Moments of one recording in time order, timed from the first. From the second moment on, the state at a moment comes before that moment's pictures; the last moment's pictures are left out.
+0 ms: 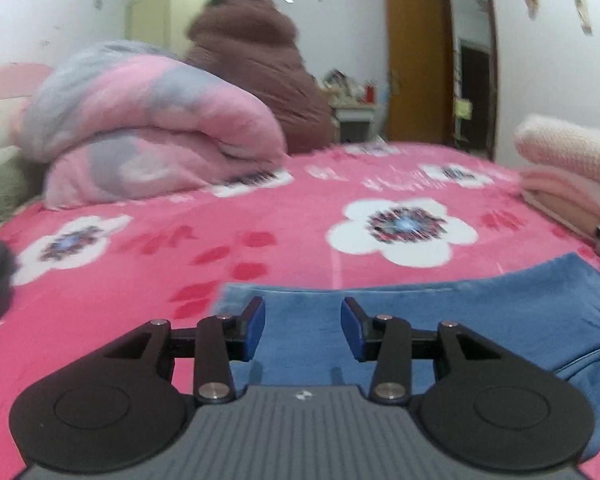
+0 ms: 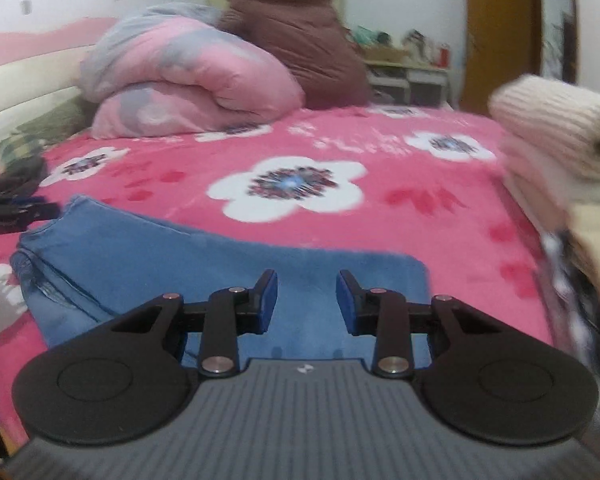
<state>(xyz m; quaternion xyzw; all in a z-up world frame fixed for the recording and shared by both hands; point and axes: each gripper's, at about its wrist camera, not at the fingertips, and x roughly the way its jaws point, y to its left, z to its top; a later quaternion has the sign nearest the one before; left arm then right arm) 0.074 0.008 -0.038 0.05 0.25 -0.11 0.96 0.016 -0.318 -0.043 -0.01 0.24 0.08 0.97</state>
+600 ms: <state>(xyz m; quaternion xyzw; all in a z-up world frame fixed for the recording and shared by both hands) 0.104 0.013 -0.085 0.01 0.27 -0.12 0.96 0.102 -0.338 -0.105 0.08 0.27 0.01 0.96</state>
